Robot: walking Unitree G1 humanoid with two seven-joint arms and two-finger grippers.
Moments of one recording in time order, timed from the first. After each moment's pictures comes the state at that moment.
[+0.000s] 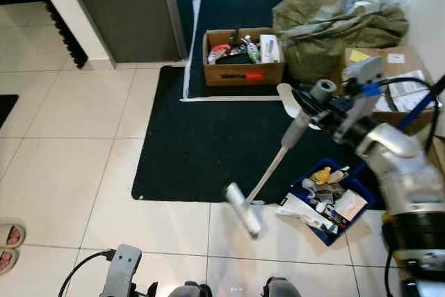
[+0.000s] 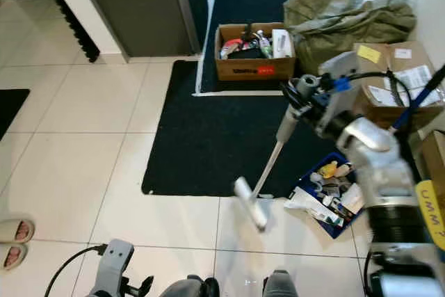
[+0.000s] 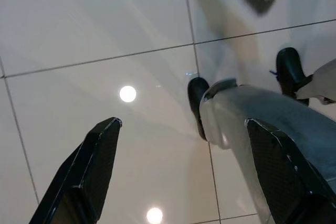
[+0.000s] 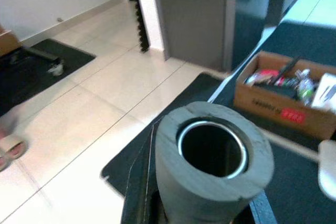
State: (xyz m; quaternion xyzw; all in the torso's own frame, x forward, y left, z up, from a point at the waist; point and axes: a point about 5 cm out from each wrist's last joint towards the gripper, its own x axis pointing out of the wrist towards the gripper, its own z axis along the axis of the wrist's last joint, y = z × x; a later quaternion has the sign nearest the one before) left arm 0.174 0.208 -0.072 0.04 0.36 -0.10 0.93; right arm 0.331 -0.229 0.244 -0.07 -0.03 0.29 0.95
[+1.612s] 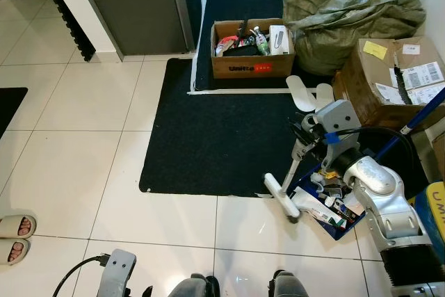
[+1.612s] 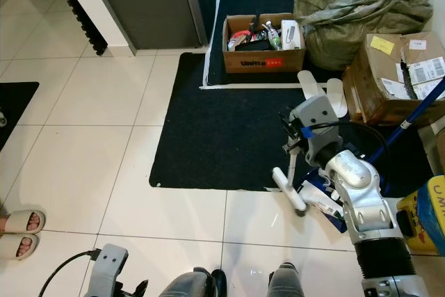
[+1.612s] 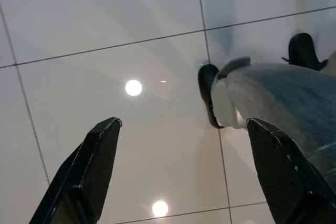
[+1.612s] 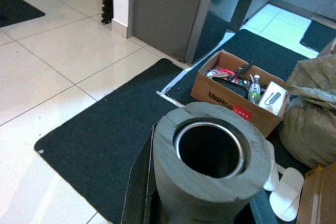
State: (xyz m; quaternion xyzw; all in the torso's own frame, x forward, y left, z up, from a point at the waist) left arm 0.165 0.216 -0.071 0.05 0.35 -0.11 0.93; right arm 0.320 -0.197 0.190 -0.22 -0.09 0.21 0.95
